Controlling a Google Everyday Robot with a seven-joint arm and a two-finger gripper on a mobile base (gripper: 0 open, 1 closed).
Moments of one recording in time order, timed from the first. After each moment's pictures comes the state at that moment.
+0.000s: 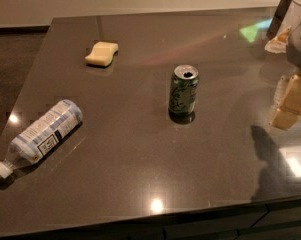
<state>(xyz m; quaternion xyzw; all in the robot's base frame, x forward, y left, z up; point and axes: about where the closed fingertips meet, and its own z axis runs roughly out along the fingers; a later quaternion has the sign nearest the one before) 0.438 -0.217 0.976 -0.60 0.78 -0.03 0.16</state>
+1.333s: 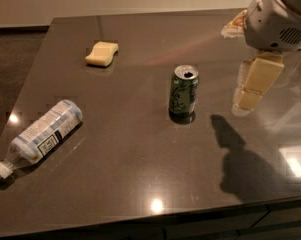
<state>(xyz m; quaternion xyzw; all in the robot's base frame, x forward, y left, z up) 0.470 -0.153 0.988 -0.68 0.71 -0.01 0.19</state>
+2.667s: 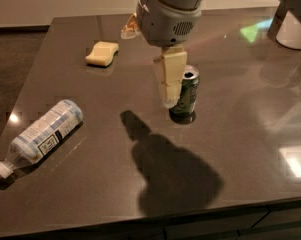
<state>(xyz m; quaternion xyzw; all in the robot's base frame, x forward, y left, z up) 0.489 0.003 0.978 -0.85 0.50 0.00 0.16</state>
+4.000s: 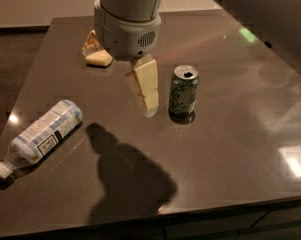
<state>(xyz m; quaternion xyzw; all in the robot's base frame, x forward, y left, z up) 0.464 0.058 0.967 -0.92 0.38 -0.01 0.13</state>
